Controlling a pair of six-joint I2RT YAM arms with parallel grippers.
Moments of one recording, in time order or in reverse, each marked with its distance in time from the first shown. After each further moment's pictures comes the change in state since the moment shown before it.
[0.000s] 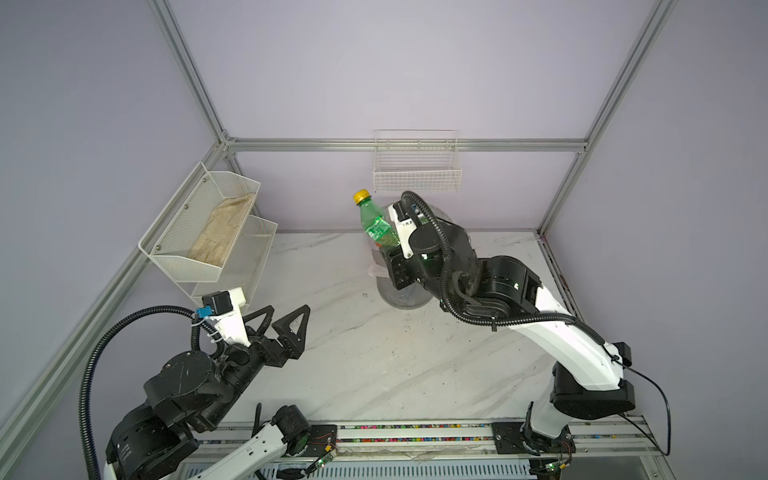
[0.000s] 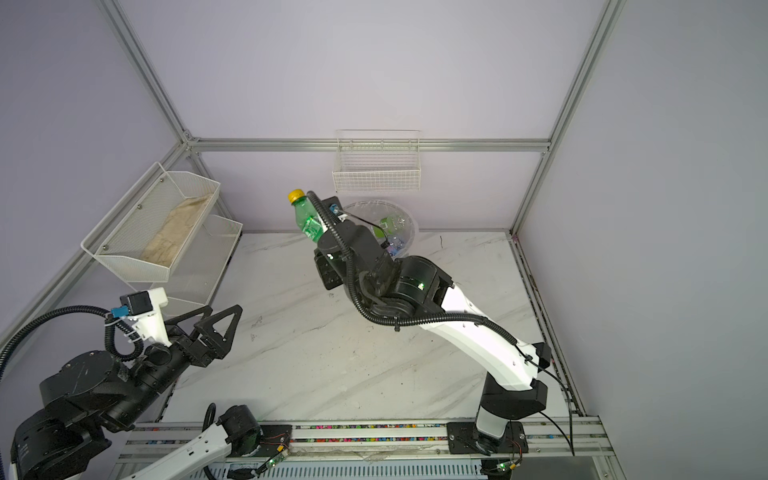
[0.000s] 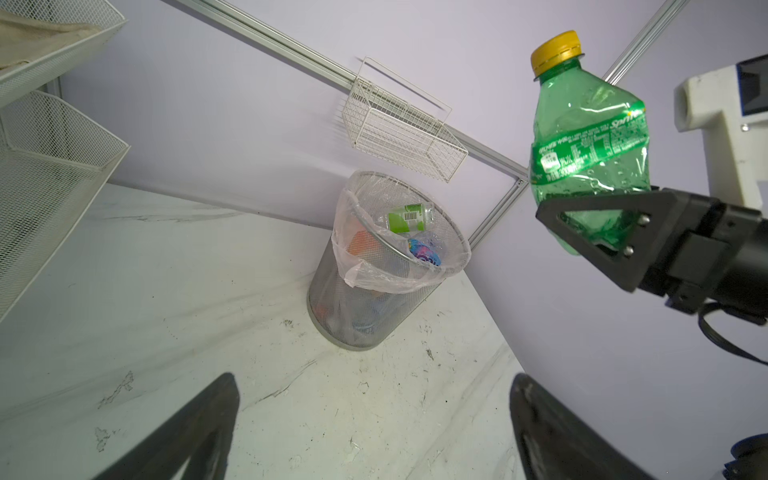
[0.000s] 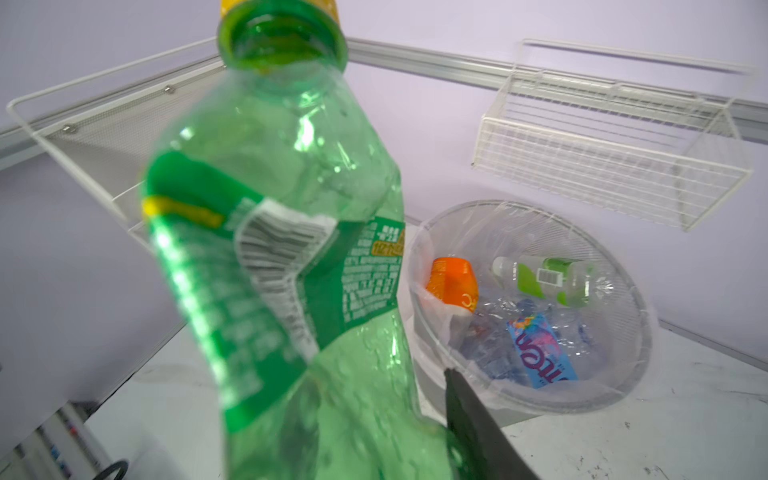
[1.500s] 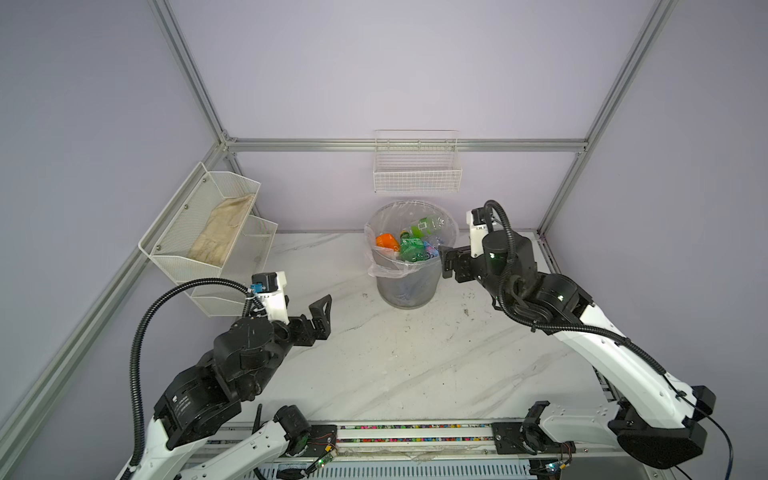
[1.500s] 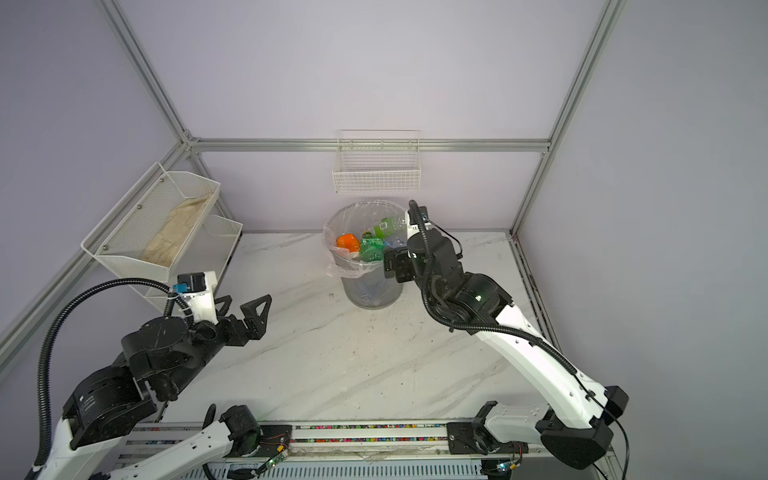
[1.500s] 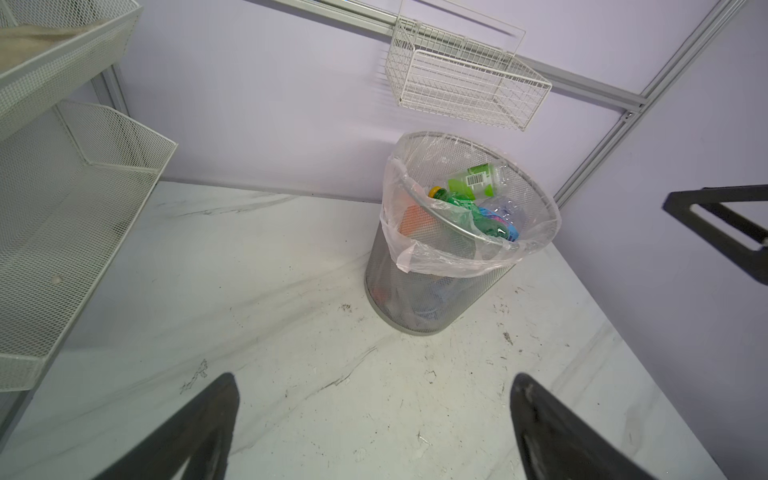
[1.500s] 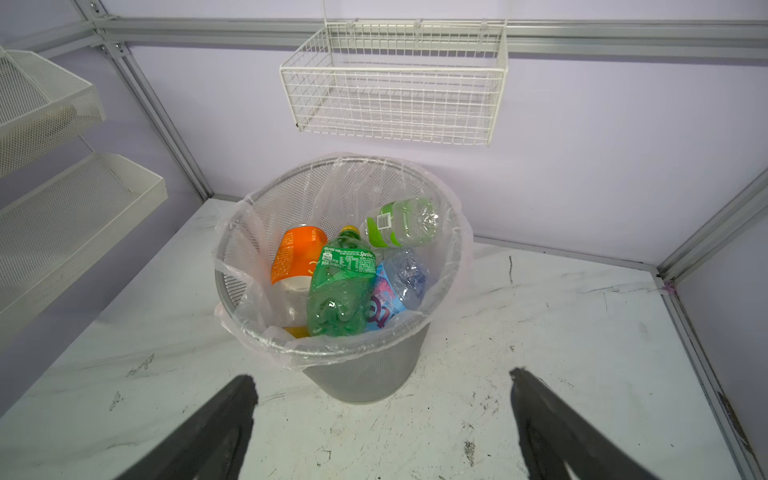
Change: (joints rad) left arm 0.000 0.185 -0.049 0.021 -0.126 0.116; right arm -0.308 -0.520 -0.811 0.344 -0.056 -0.028
